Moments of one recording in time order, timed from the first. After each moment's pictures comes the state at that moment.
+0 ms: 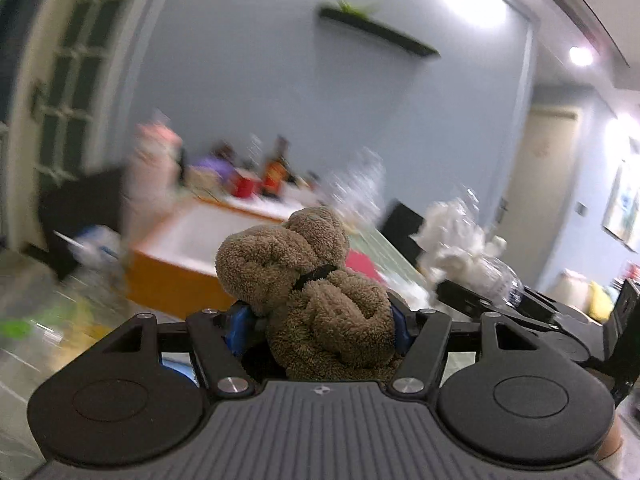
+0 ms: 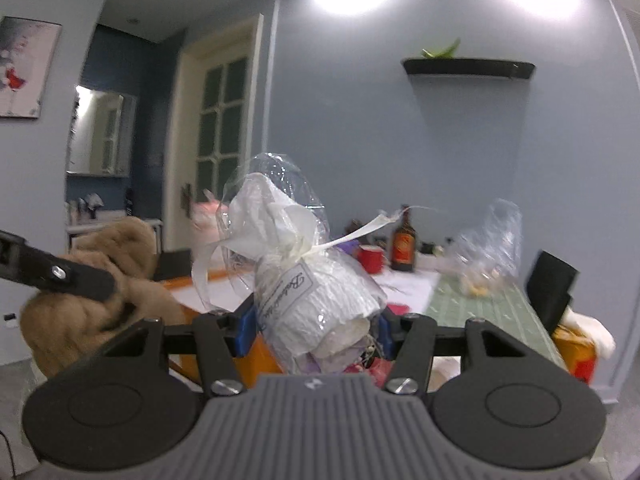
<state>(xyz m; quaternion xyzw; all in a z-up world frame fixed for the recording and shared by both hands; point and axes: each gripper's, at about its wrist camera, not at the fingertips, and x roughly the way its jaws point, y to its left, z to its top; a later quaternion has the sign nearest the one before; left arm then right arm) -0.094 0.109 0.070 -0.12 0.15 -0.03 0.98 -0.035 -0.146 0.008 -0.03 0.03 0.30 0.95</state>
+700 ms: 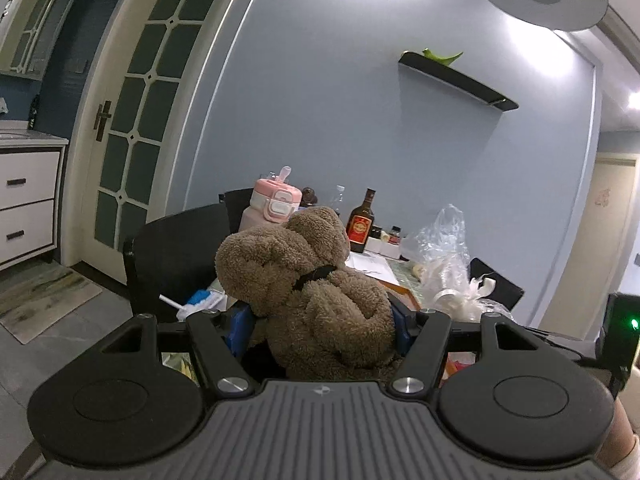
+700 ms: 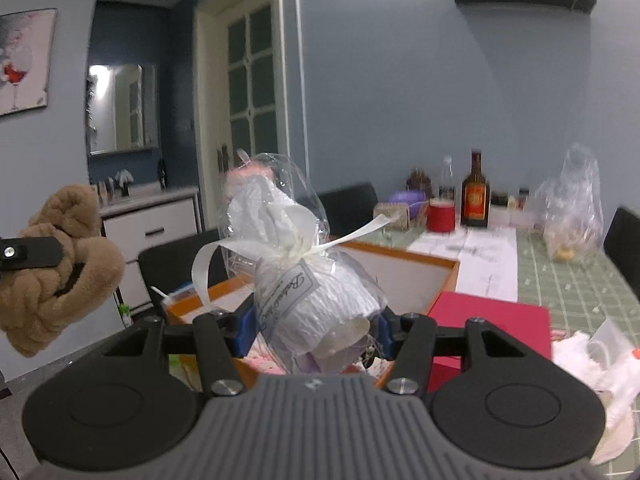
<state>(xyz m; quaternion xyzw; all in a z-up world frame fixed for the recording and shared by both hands) -0.057 0.204 0.064 -0.15 0.11 0.06 0.98 0.102 -0.011 0.008 -0.02 0.16 0.35 0.92</state>
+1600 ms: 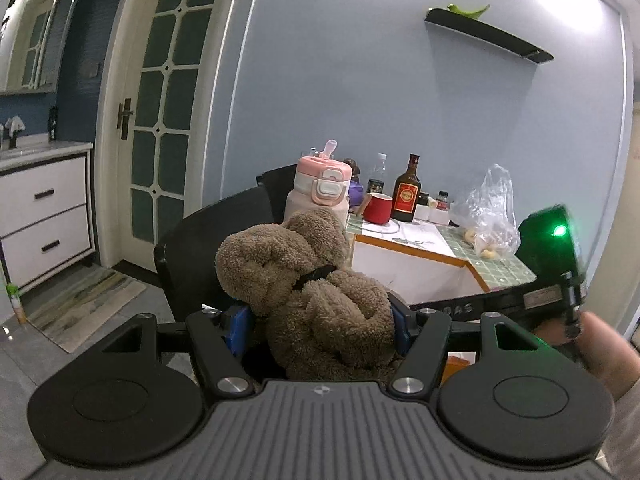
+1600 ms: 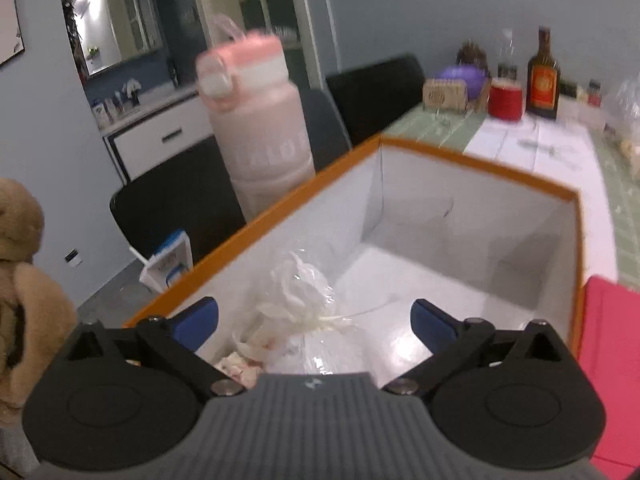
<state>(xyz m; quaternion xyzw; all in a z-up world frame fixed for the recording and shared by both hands) -0.025 0.231 0.061 -0.09 0.17 0.11 0.97 0.197 0.096 -0.011 -0.06 0.32 0.38 0.87</state>
